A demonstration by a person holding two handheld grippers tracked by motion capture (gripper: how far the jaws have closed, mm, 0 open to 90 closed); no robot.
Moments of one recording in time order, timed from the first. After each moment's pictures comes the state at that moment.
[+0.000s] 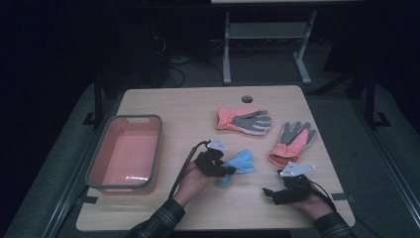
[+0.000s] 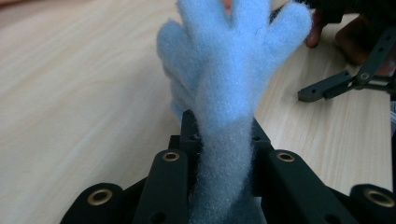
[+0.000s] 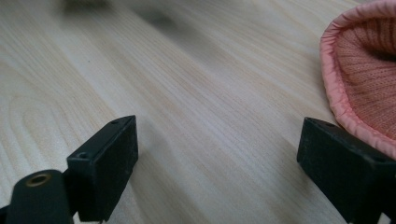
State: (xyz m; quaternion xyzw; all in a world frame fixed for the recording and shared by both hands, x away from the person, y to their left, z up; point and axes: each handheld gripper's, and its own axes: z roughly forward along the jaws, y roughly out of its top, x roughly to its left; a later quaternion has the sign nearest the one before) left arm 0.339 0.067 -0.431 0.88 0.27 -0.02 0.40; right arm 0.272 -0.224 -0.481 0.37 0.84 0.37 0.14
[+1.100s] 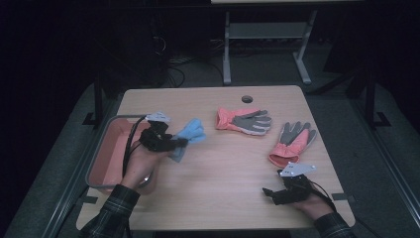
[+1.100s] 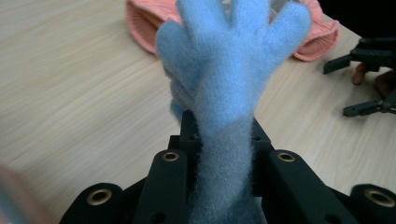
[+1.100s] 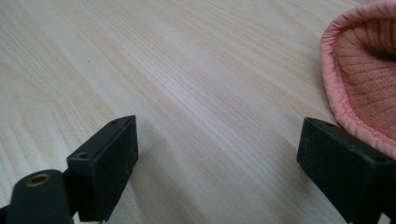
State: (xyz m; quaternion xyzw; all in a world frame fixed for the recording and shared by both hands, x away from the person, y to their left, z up) left arm 0.360 0.199 -0.354 0.84 0.36 0.06 0.41; right arm 0.272 -0.224 -0.482 0.37 0.84 0.37 0.14
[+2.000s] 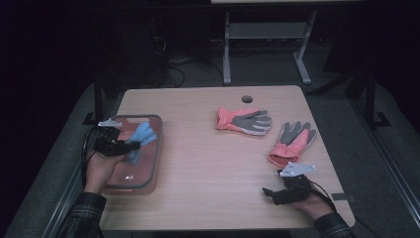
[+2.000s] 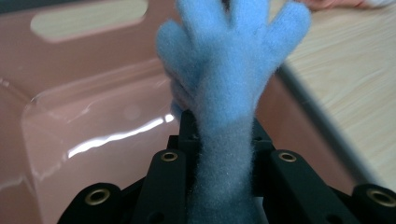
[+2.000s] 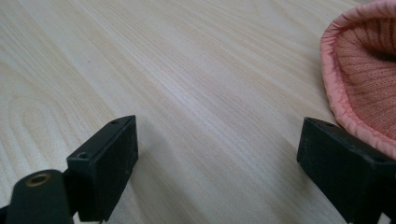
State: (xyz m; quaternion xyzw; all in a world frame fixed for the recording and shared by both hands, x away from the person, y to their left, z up) left arm 0.364 0.326 -0.391 0.79 0.50 0.12 0.33; right arm 0.272 -0.224 -0.481 0.37 0.84 0.37 0.13
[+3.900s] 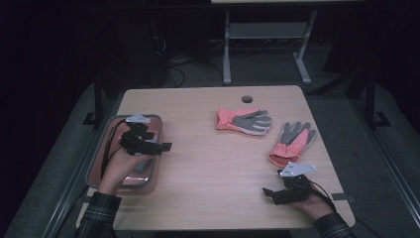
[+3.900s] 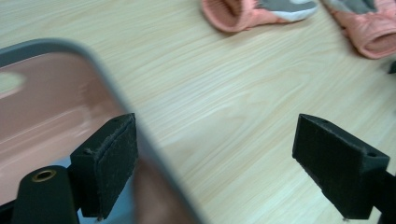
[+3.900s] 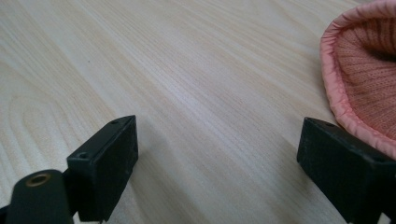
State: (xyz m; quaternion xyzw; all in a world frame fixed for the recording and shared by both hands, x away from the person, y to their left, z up) left arm 0.354 0.231 -0.361 0.82 0.42 0.10 0.38; right arm 0.272 -0.224 -0.481 0.37 0.84 0.37 0.14
